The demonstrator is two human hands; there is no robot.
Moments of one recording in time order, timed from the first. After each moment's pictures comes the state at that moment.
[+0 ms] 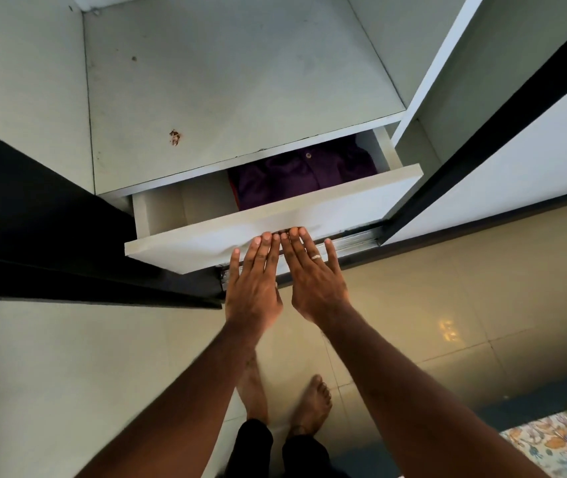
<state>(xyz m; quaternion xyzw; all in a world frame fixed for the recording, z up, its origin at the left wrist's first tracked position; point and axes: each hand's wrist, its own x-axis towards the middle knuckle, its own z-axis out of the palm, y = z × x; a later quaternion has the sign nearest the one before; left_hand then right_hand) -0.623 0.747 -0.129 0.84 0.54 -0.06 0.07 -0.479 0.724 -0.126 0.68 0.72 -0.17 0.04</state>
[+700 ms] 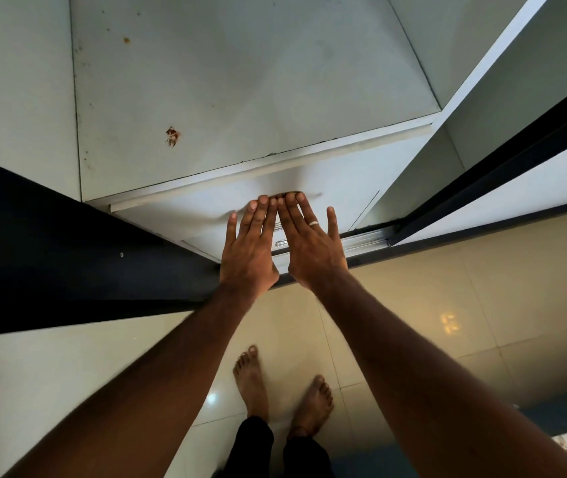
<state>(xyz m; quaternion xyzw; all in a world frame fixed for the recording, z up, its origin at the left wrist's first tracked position) -0.616 0.831 -0.126 0.83 0.54 -0.10 0.08 -0.475 0.807 -0.130 0.67 0.72 -0.17 0.03</state>
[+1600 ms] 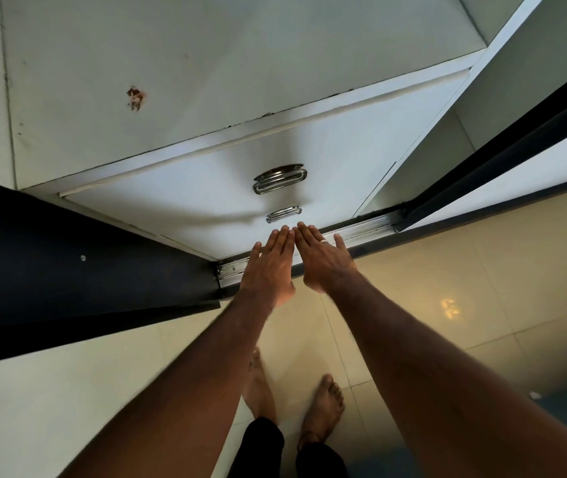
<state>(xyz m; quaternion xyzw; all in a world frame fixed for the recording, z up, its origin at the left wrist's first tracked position) -0.607 0.822 -0.233 0.83 0.47 -0.20 0.22 -0.467 0.802 -0.232 0.66 0.67 -0.31 0.15</state>
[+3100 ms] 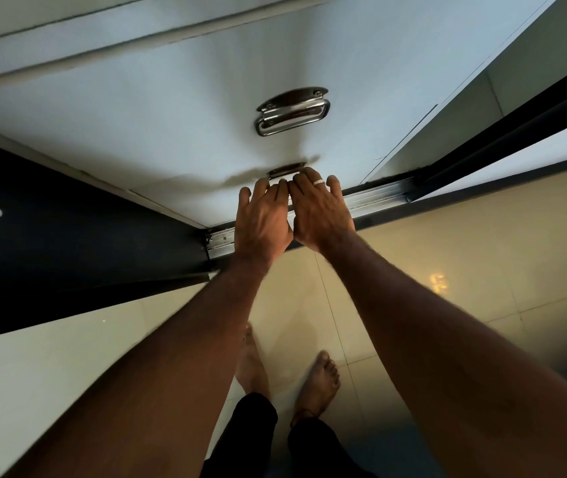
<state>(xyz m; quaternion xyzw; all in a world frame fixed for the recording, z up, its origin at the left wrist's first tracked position) -0.612 0.849 -0.294 0.86 0.50 0.04 0.06 -0.481 0.829 -0.302 0.67 0.74 -0.10 -0.01</state>
